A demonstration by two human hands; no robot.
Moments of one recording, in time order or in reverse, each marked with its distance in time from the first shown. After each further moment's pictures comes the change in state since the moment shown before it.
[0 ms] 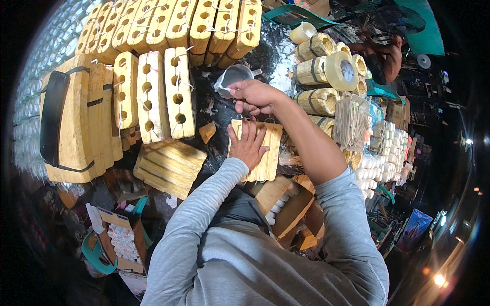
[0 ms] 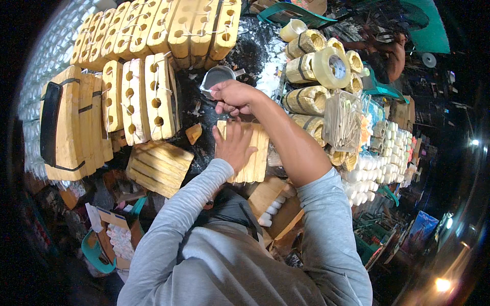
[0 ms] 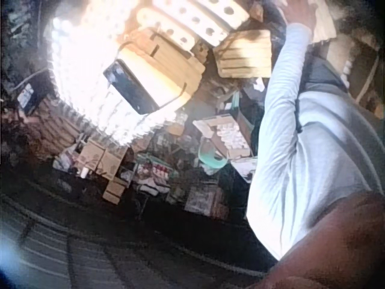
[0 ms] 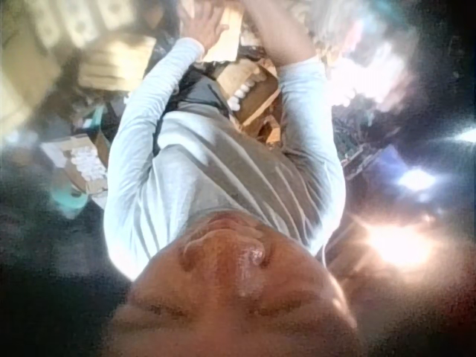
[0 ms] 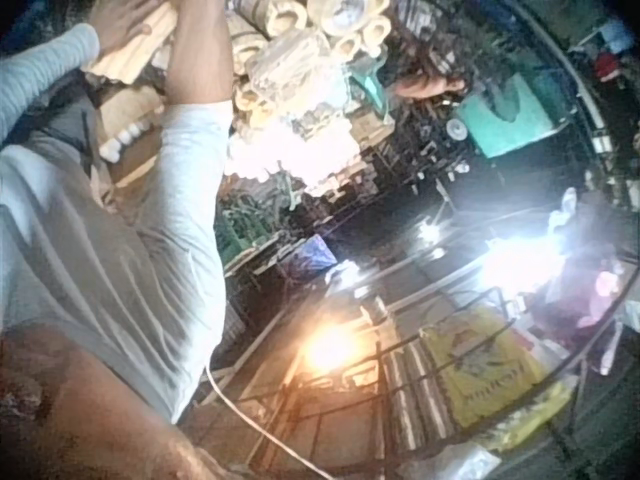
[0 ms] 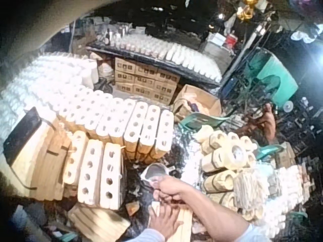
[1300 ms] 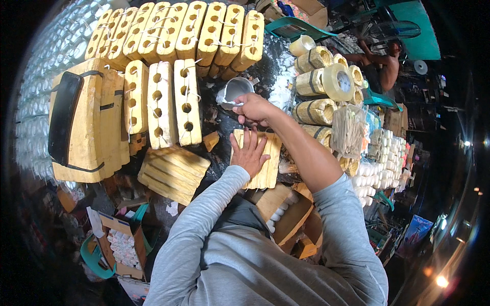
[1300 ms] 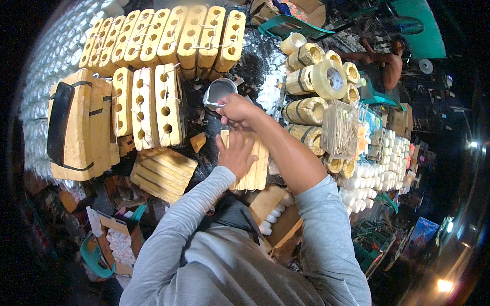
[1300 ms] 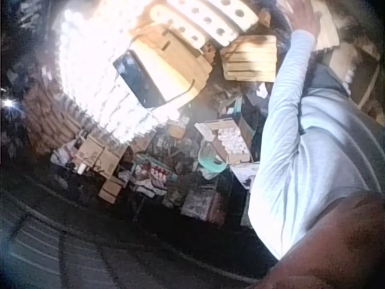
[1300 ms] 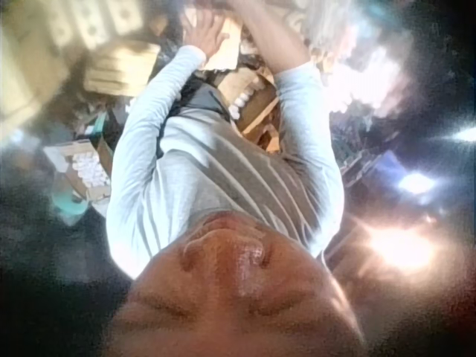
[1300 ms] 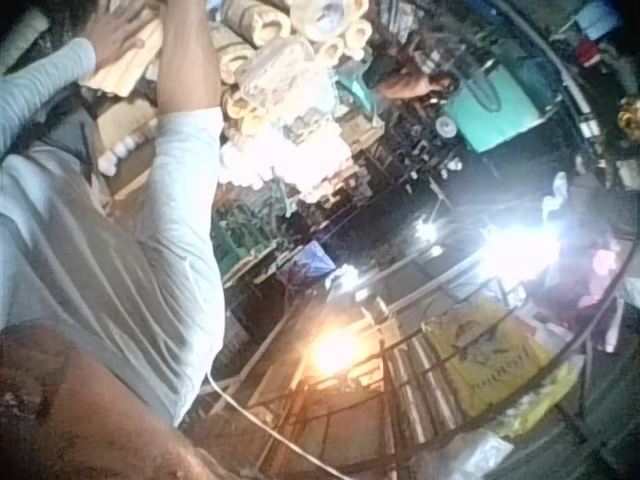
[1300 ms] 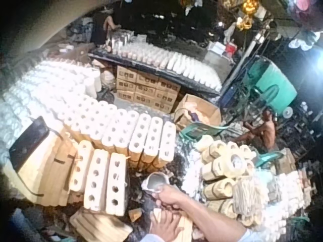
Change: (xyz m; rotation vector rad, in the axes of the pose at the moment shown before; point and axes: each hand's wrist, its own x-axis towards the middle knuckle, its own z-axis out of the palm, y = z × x) left_hand 0.000 -0.002 -0.007 -0.053 -0.059 -0.004; right_hand 0.010 0.009 0.014 -0.295 0.242 -0.023
